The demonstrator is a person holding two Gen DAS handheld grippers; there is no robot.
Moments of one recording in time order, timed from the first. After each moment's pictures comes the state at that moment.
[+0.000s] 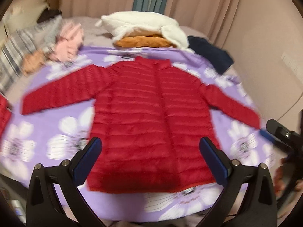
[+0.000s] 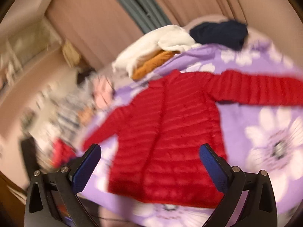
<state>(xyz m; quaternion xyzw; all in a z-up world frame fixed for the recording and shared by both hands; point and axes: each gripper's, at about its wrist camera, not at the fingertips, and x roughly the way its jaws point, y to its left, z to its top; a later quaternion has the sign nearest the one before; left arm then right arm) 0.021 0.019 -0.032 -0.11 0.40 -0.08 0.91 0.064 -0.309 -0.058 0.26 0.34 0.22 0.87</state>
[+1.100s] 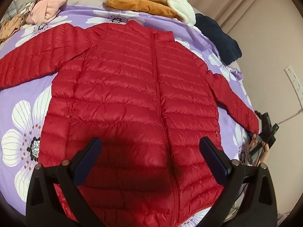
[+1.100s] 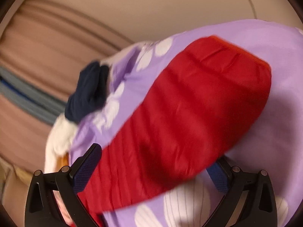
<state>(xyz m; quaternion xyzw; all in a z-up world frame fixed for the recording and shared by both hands) 0.127 0.007 -0.115 -0.16 0.49 -0.11 0.85 0.183 -0.566 -0.214 0.51 0.22 -0.12 0.82</state>
